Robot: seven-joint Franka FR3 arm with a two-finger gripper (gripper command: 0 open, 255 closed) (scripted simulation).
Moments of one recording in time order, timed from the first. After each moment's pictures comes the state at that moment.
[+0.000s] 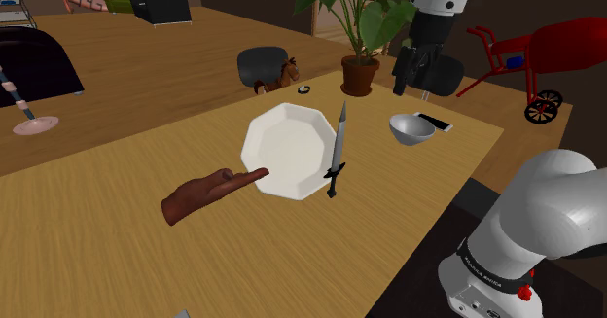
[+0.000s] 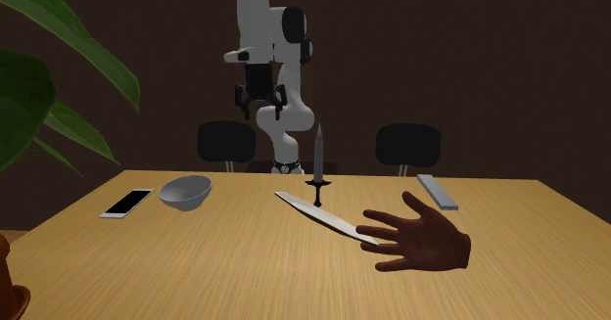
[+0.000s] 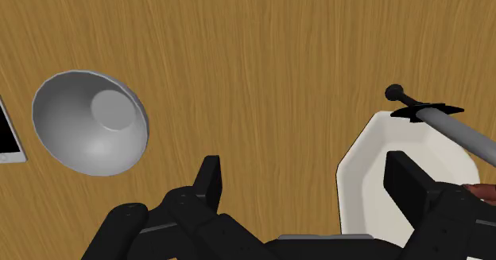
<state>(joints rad) 0.00 -0.81 -0.04 -2.41 -0.01 1.64 -0.03</state>
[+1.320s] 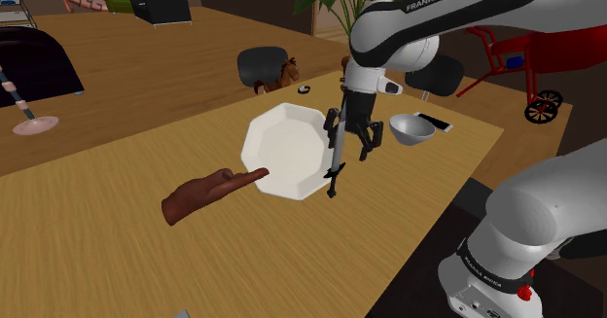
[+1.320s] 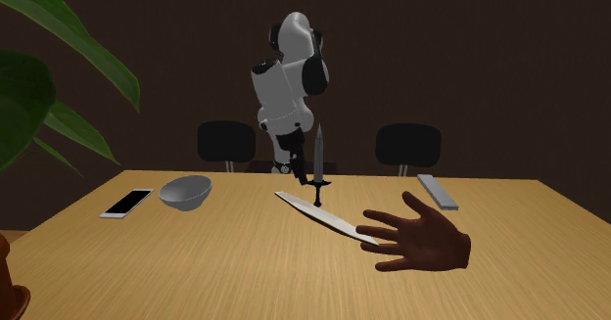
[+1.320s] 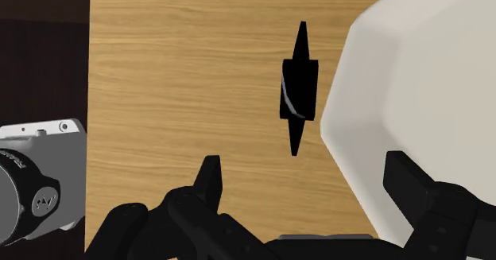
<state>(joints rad) -0.25 -0.46 0.36 -2.53 0.47 1.94 1.31</state>
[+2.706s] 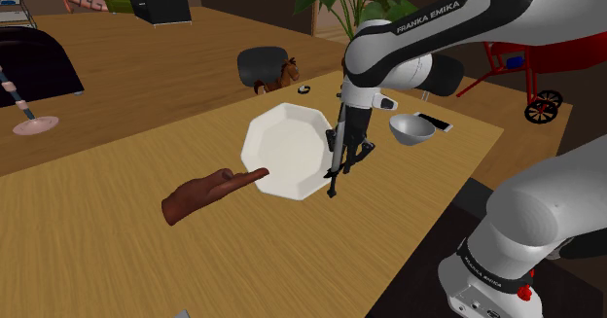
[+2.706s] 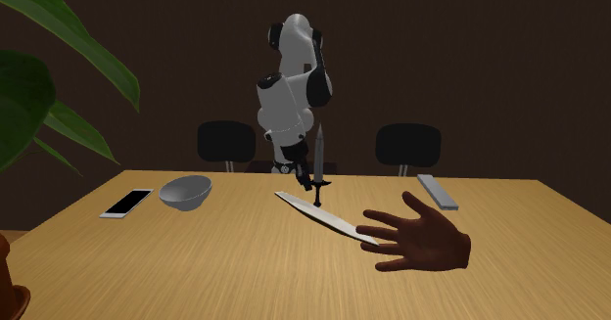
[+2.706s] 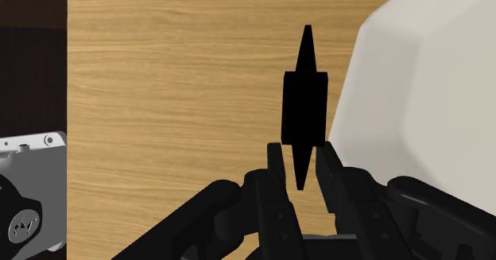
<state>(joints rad) -0.23 -0.43 0.39 -2.60 0.51 2.04 1.32</state>
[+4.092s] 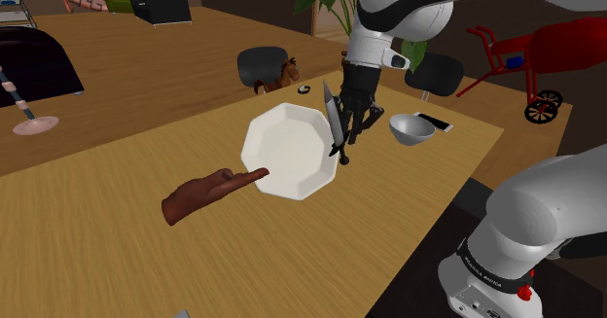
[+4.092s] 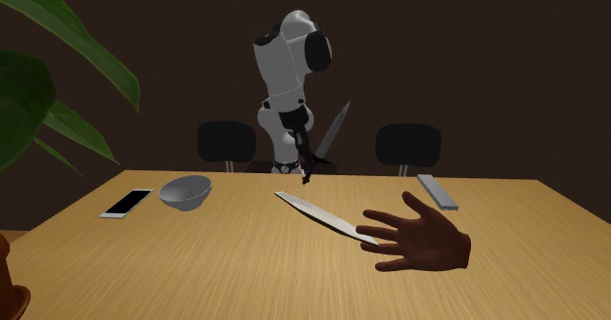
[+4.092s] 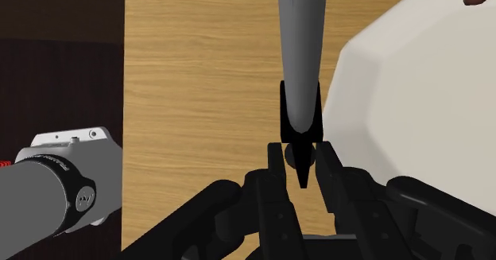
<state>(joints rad) -0.24 -0.53 0.34 -2.43 0.46 1.78 1.39</state>
